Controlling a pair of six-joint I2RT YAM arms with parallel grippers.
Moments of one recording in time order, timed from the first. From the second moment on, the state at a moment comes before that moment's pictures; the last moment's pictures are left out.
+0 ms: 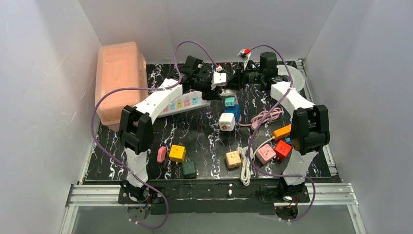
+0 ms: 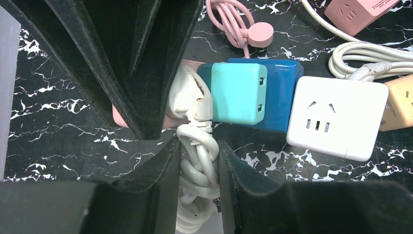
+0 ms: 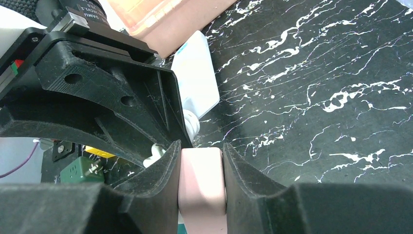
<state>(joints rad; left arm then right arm) -0.53 1.96 1.78 -0.60 0.84 0.84 0.25 1.83 1.44 -0.02 -1.08 0.02</state>
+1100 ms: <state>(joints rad) -0.54 1.93 1.78 -0.73 0.95 0.75 0.25 1.77 1.30 0.12 -1.15 0.10</state>
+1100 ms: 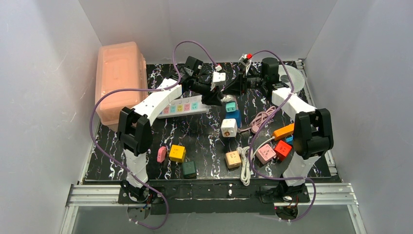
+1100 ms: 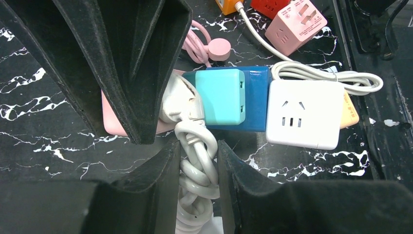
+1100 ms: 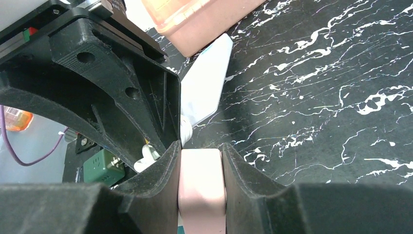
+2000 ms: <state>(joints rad) -0.56 1.93 1.84 -0.83 0.95 0.76 0.24 1.71 1.16 0.31 -1.09 0.25</state>
